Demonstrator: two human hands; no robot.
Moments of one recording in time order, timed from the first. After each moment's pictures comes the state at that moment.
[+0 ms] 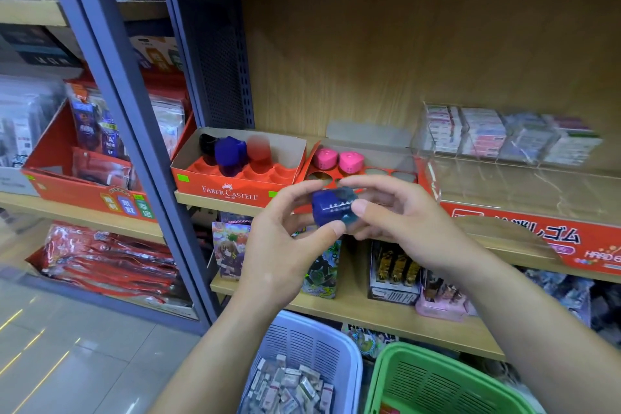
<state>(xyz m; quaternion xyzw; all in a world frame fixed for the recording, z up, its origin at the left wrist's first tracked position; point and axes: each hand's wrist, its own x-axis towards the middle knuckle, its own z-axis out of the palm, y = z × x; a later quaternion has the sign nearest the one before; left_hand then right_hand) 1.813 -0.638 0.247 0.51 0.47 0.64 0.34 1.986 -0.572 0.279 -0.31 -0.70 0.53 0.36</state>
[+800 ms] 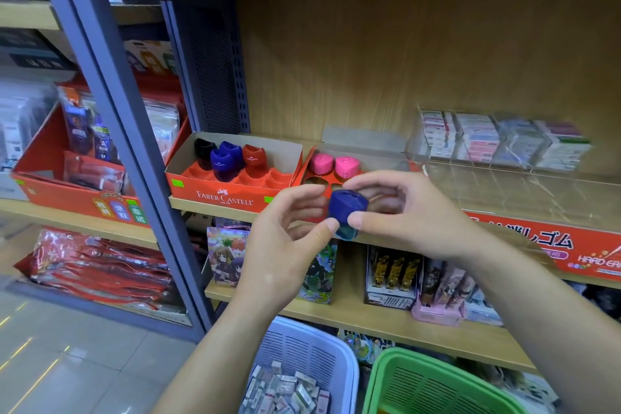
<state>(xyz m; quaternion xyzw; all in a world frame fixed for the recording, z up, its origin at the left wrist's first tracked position) 1.811 -0.627 0.243 0.54 0.47 0.63 0.30 1.998 -0.556 0.295 -0.33 -0.79 0.40 0.33</state>
